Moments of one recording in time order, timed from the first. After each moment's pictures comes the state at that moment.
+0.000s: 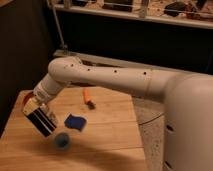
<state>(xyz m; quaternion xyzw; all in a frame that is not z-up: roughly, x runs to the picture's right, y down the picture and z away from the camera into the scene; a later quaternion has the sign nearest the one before) -0.306 0.062 0.613 -0.44 -0.28 0.30 0.80</state>
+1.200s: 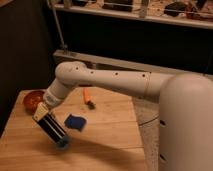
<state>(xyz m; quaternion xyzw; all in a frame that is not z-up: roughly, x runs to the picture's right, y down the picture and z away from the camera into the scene) -0.280 0.101 0.645 -0.49 -0.22 0.29 0.79</state>
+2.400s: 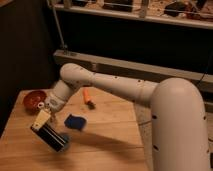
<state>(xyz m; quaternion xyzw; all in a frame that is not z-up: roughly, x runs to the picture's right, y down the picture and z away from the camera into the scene) -0.280 0.139 0.614 -0.64 -0.27 0.19 0.70</state>
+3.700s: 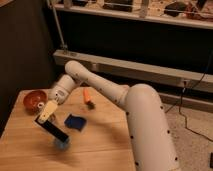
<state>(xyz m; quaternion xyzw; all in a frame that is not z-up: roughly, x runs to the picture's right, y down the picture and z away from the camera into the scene) -0.277 0.116 0.626 -0.75 -0.37 0.07 0.55</state>
